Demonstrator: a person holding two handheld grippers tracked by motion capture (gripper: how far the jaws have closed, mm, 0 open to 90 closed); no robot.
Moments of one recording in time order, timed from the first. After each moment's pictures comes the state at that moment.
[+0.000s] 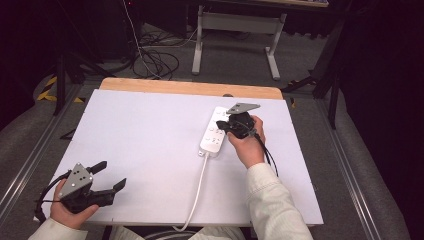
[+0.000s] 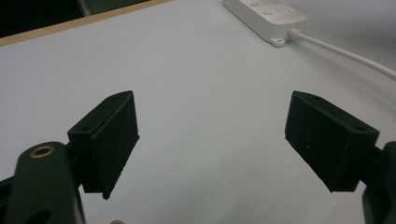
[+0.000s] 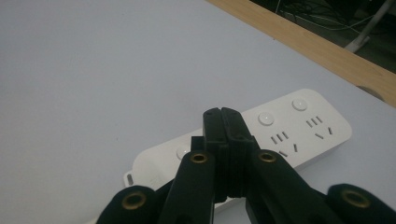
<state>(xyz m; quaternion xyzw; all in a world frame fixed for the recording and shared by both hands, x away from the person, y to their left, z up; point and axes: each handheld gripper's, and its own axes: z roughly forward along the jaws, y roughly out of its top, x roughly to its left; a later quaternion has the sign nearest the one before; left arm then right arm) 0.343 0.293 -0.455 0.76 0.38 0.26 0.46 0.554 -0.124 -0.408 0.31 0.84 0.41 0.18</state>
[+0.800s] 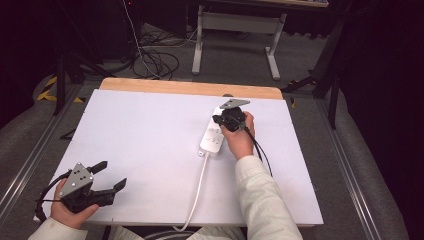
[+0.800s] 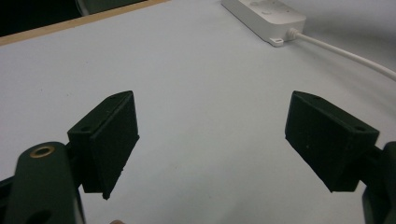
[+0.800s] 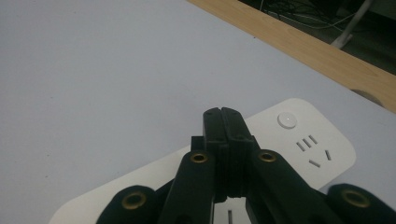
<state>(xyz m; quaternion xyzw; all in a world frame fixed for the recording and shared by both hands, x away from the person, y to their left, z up) 0.344 0.293 -0.455 0.76 0.38 0.26 0.46 0.596 -0.109 -0.438 0.32 0.83 0.41 0.20</state>
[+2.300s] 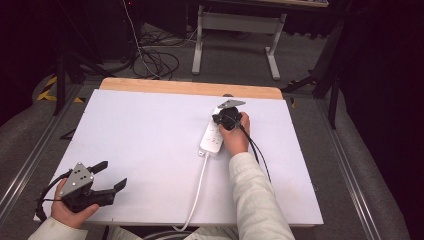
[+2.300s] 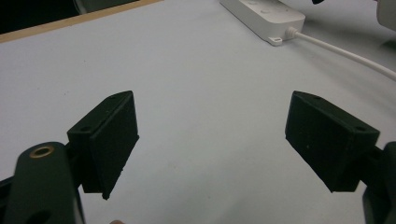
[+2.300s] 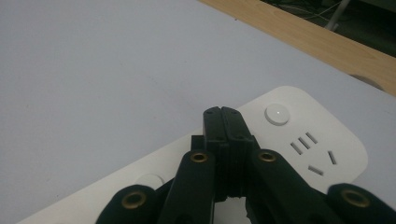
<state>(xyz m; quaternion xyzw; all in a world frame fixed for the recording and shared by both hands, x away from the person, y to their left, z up) 0.345 0.293 -0.456 0.76 0.38 0.25 0.46 0.620 -0.103 -0.466 0.35 0.82 0.39 0.21</state>
